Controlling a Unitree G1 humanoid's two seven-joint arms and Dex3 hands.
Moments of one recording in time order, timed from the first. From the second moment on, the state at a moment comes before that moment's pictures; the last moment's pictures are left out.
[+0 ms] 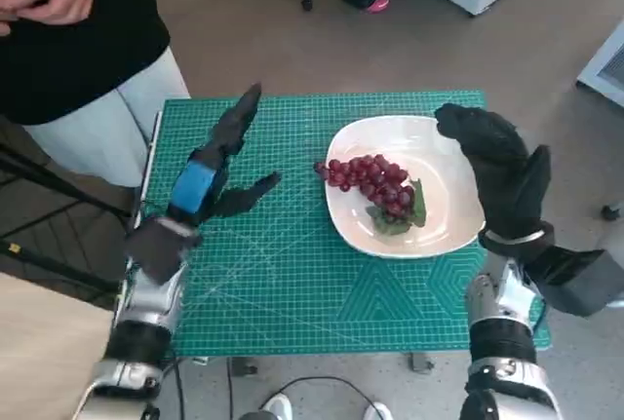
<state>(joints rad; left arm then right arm) -0.51 0.27 0.04 0.61 -0.12 -0.65 -0.28 -0.78 -0.13 -0.32 0.99 0.43 -0.90 0.81</state>
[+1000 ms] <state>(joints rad) -0.37 0.21 0.10 0.47 -0.16 -0.67 -0.28 -0.80 -0.14 -0.31 0.99 0.43 -0.87 0.81</state>
